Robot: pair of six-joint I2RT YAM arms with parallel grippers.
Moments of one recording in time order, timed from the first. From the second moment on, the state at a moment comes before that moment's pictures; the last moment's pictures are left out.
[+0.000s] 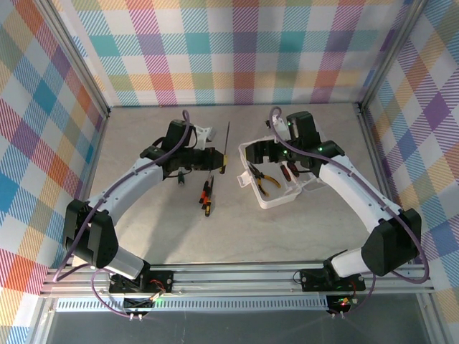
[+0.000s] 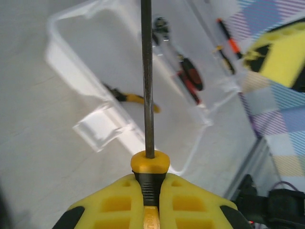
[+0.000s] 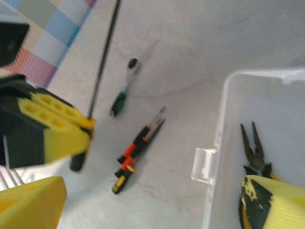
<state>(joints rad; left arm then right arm) -0.46 1.50 1.20 -0.42 0.59 -0.41 0.45 1.41 1.26 -0.52 -0.44 0.28</state>
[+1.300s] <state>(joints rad) -0.52 1.56 1.31 -0.49 0.54 -0.35 0.32 1.49 1.36 -0.62 -0.35 0.23</state>
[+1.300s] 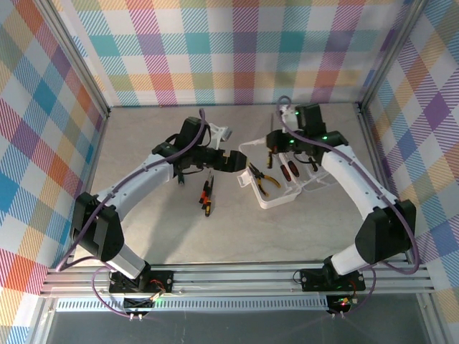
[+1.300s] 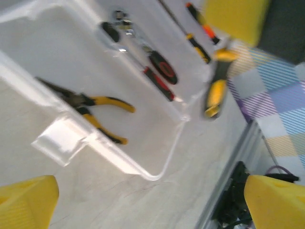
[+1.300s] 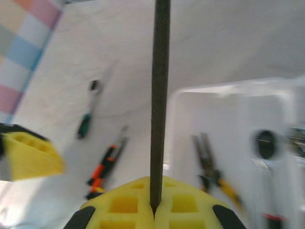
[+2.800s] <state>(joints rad) -0.34 1.66 1.30 -0.79 0.00 -0.25 0.22 1.74 1.48 -0.87 0.32 -0.16</state>
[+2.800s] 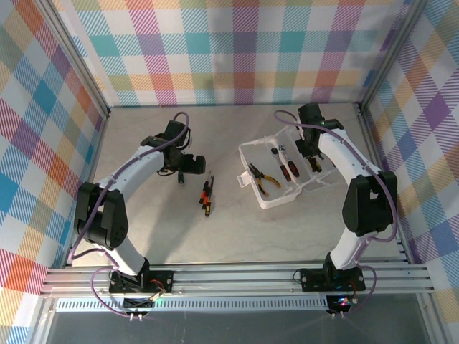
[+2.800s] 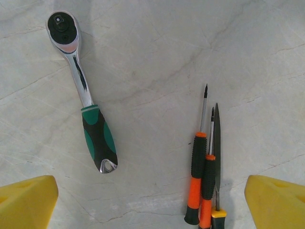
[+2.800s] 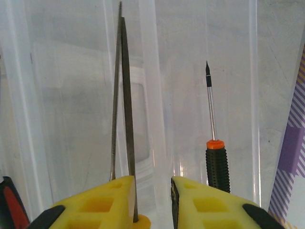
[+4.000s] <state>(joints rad) -0.42 1.90 1.26 -0.71 0.11 -0.28 0.27 1.42 1.35 -0.87 -0.06 -0.02</state>
